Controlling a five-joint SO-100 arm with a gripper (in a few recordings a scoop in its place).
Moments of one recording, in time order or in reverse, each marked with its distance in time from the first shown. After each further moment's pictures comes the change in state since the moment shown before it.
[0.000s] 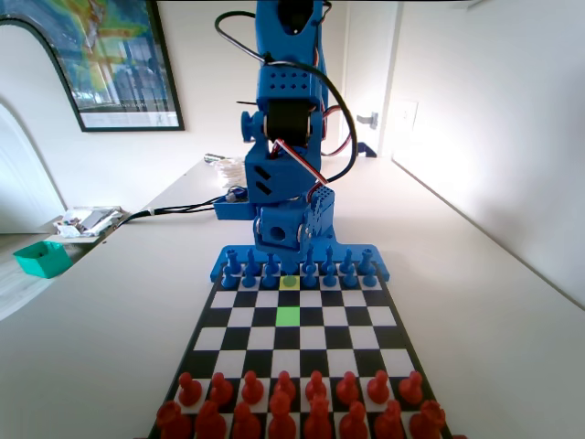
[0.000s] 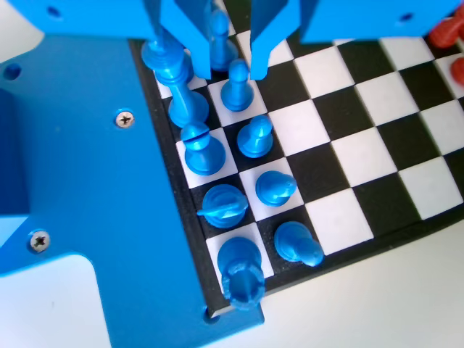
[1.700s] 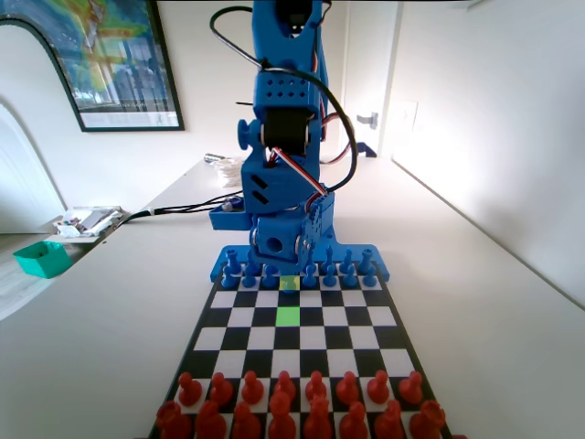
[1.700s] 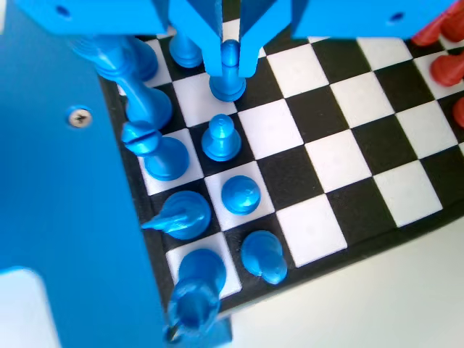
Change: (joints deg) arm 0.4 -6.1 -4.7 -2.8 0.0
